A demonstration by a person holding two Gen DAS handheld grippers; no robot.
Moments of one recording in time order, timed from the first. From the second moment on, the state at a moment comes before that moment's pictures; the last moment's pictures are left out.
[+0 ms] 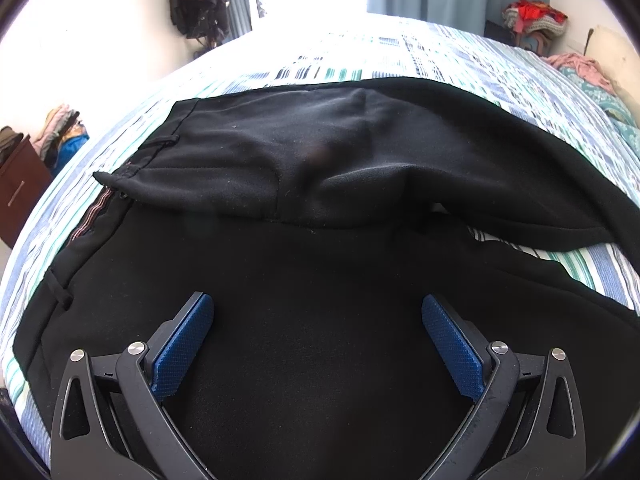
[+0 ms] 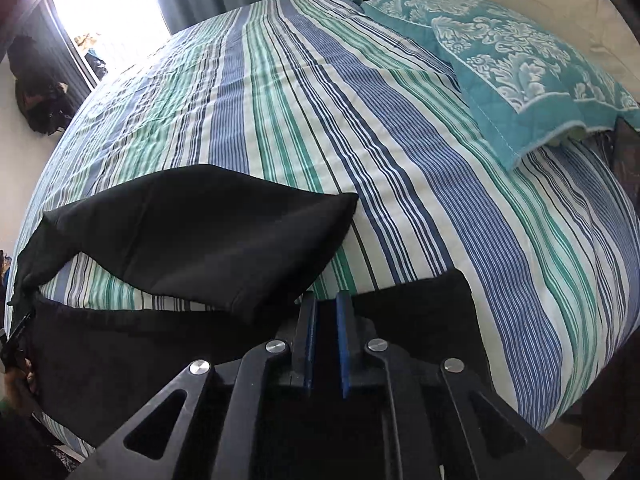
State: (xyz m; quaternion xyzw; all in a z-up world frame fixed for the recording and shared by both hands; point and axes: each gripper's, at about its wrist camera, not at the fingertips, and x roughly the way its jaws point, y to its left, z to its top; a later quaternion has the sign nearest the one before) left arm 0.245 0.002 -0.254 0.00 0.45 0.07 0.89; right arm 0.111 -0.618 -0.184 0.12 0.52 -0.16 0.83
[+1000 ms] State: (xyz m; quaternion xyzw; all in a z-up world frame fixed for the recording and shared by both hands) left arm 0.247 0.001 -0.252 0.00 0.45 0.07 0.89; right arm 0.094 -0.616 -0.233 0.46 0.35 -0.19 0.80
